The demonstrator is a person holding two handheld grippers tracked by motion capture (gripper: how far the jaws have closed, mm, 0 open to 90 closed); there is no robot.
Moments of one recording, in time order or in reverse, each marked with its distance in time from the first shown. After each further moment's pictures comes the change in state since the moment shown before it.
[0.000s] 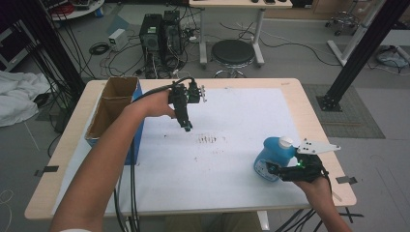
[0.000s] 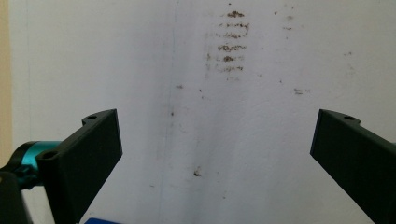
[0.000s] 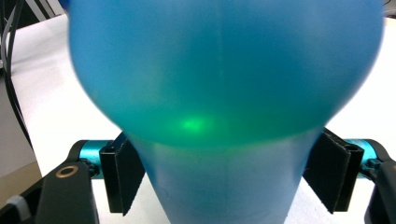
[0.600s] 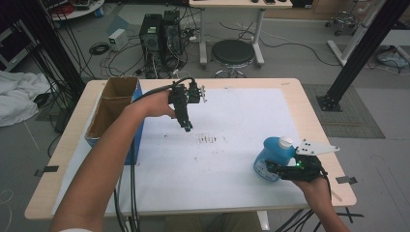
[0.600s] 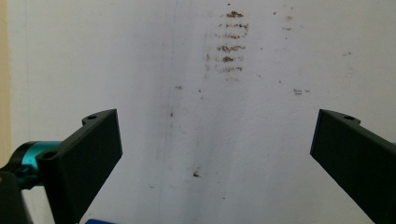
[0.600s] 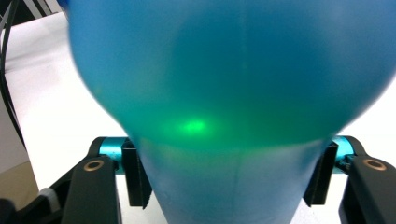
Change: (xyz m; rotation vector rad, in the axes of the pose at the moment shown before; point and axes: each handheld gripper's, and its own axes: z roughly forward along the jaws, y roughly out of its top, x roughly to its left) left arm 0.000 0.000 0.001 -0.003 -0.004 -0.001; right arm 0.001 -0.001 0.002 -0.011 -0.012 -0.020
